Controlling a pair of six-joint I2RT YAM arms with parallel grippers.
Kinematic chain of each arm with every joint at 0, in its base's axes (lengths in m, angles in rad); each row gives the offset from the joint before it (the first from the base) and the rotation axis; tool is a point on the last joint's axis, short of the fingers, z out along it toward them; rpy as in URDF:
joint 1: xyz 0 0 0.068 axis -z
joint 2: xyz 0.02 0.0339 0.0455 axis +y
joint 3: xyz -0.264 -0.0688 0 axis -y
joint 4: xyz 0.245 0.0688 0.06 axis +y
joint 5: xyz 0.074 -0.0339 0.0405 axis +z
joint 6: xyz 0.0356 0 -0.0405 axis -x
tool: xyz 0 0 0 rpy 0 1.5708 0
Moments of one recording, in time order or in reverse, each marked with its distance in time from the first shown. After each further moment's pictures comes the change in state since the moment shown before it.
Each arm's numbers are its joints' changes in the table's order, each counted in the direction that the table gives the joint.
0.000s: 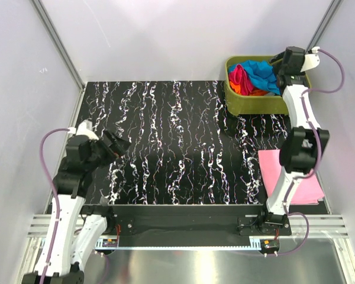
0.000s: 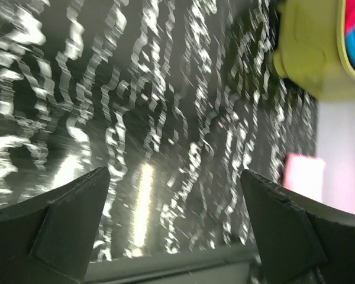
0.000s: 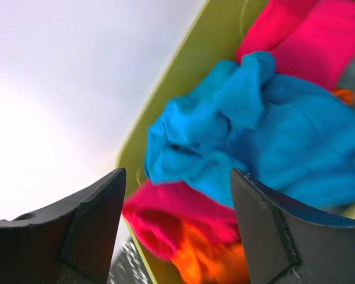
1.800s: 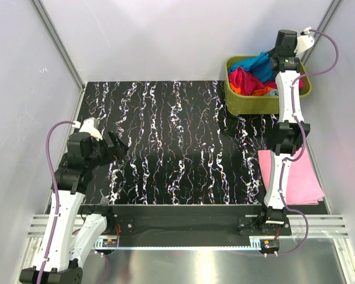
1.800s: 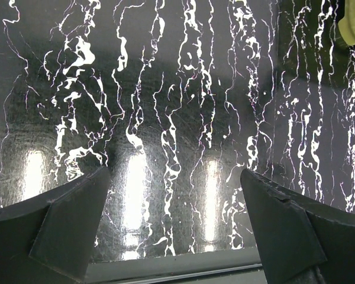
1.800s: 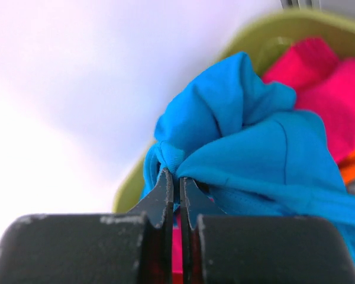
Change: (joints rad) left arm 0.007 0.030 0.055 0.079 0.096 -0.285; right arm -0.046 0.485 0.859 0.410 -0.127 0.098
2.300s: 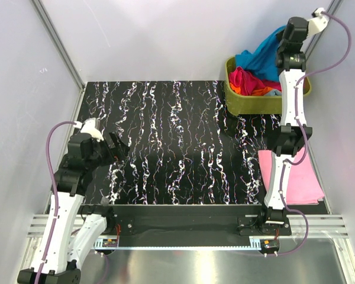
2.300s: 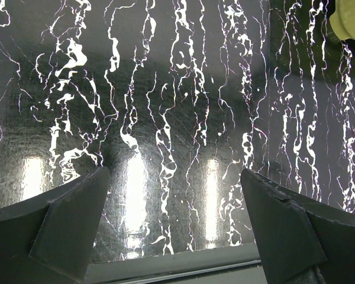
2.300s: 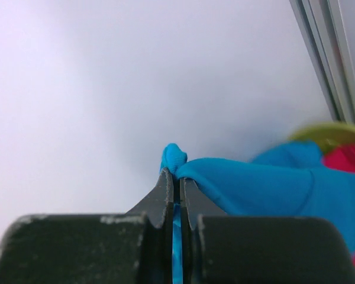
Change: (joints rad) left arm 0.030 -0.013 0.000 0.000 0.000 0.000; right arm 0.002 -0.029 0.083 -0.229 -0.011 0.145
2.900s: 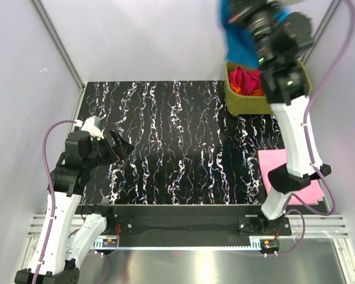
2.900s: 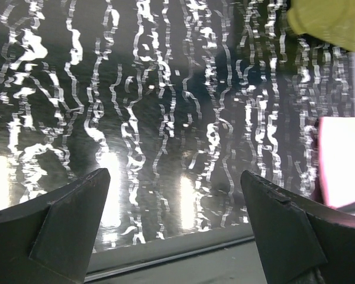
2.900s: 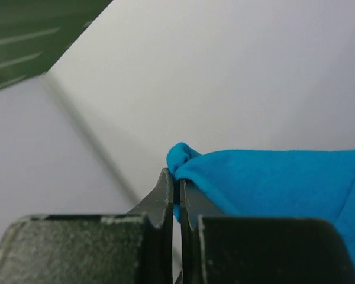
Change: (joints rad) left arm 0.019 0.019 0.073 0.045 -0.090 0.074; right arm -0.409 -0.582 -0.218 -0.174 0.215 0.110
